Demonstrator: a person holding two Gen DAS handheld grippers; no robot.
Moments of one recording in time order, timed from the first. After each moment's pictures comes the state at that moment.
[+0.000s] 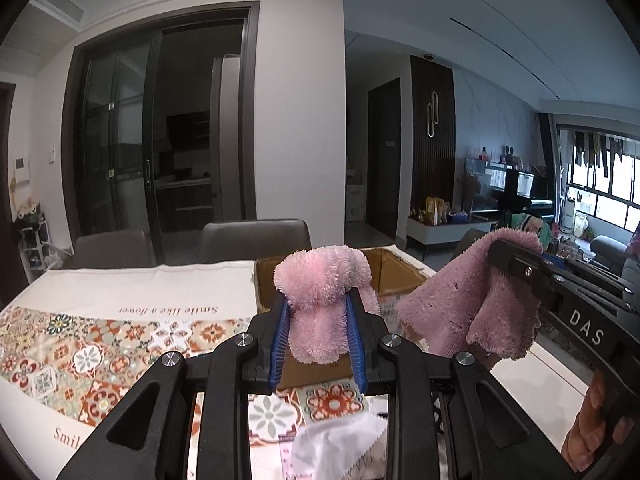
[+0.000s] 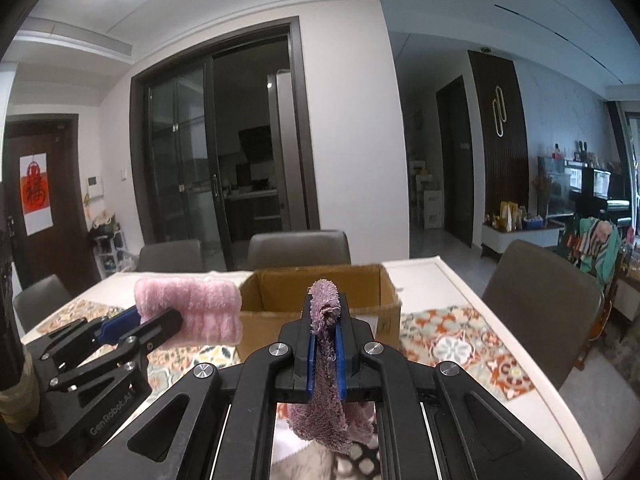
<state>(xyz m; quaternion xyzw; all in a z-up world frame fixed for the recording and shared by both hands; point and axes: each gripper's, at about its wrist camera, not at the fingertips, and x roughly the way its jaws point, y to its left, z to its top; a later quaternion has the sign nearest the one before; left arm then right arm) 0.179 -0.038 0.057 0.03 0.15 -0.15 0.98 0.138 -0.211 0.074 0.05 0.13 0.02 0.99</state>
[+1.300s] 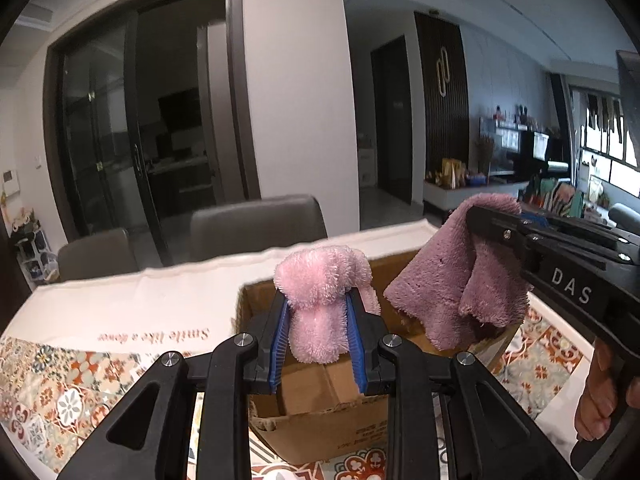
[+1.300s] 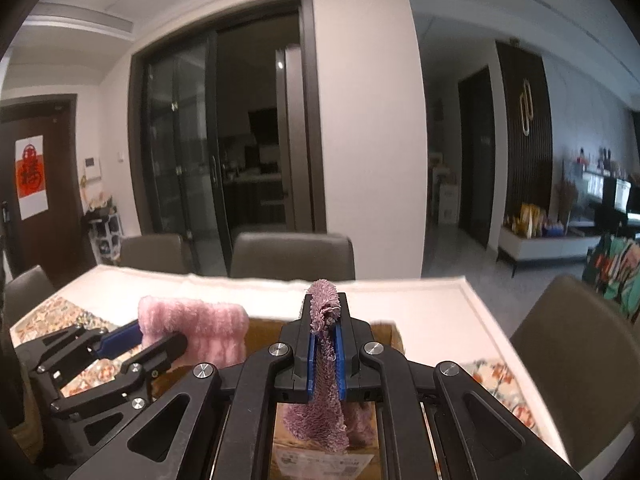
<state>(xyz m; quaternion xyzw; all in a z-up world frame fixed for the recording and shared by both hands) 0.337 -0.080 0.025 0.07 0.22 -0.13 0.96 0.313 -0.235 0.066 0.03 0.19 0.05 0.98</state>
